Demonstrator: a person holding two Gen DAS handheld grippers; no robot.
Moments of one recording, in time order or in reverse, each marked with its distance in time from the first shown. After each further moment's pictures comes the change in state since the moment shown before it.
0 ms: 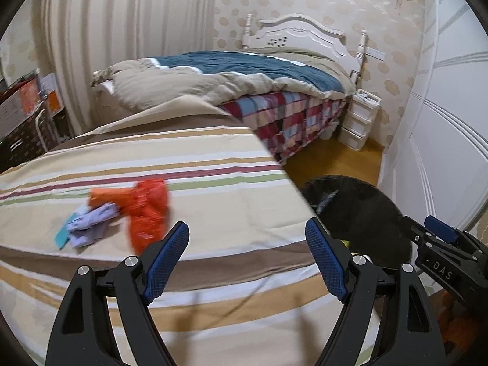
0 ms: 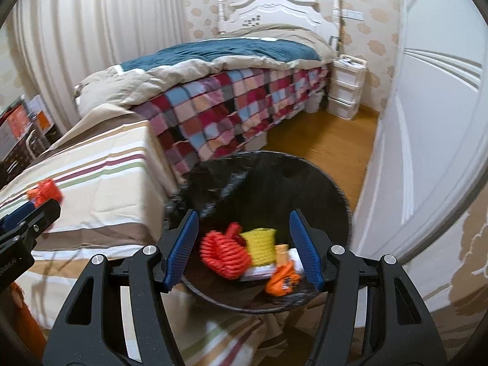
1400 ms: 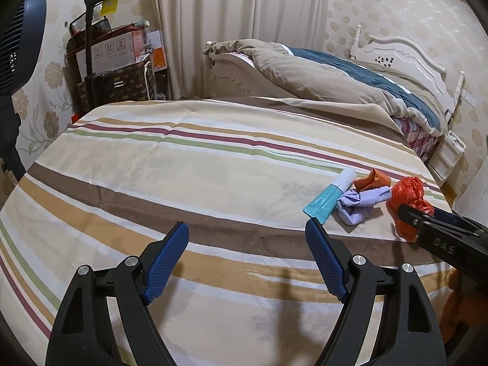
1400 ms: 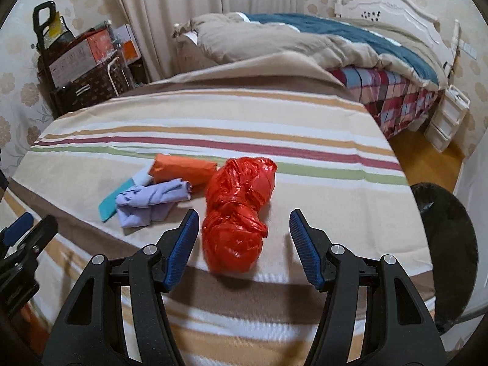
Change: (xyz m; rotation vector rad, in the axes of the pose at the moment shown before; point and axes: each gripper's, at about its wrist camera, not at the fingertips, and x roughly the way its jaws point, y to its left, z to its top) left arm -0.051 0.212 -0.046 -0.274 0.026 0.337; right arm 0.044 0.252 -0.004 -0.310 0.159 0.295
